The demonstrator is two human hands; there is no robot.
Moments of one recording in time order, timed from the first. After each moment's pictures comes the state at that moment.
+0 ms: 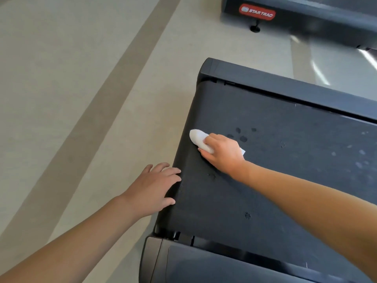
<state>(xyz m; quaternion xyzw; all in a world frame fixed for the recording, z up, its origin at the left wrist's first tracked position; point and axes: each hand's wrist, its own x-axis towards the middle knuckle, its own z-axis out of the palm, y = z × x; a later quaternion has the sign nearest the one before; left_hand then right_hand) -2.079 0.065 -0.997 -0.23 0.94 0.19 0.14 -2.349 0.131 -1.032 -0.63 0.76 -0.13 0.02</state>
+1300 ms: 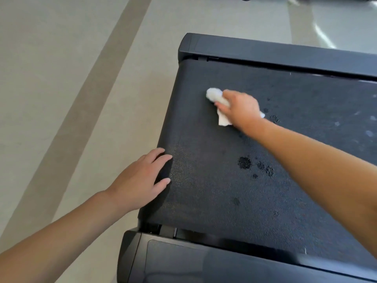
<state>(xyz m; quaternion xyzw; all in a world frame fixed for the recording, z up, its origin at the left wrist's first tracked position) -2.110 0.094 -1.001 -0.29 0.93 0.22 0.08 -2.456 0.131 -1.007 -0.52 0.85 -0.09 0.02</state>
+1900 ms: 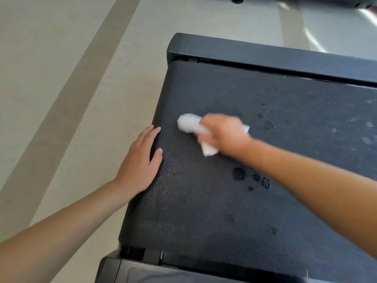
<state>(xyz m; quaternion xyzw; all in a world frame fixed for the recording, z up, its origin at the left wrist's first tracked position) -2.171 0.058 -1.061 -0.37 0.86 0.33 -0.10 -2.428 0.152 -1.020 -0.67 0.73 -0.12 0.03</state>
